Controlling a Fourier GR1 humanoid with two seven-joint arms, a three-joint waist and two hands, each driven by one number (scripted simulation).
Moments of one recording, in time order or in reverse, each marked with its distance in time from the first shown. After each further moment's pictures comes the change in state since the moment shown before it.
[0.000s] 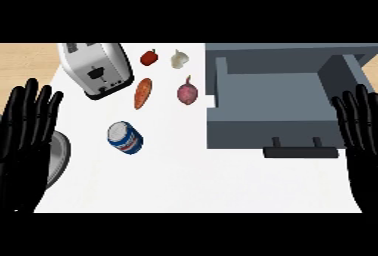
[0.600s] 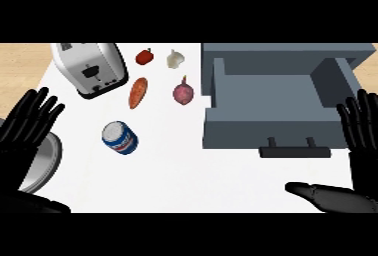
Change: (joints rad) left arm 0.025 0.189 0.150 0.144 0.339 -0.243 0.159; right arm 0.026 0.024 -0.058 0.031 -0.016 -0.073 0.156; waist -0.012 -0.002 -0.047
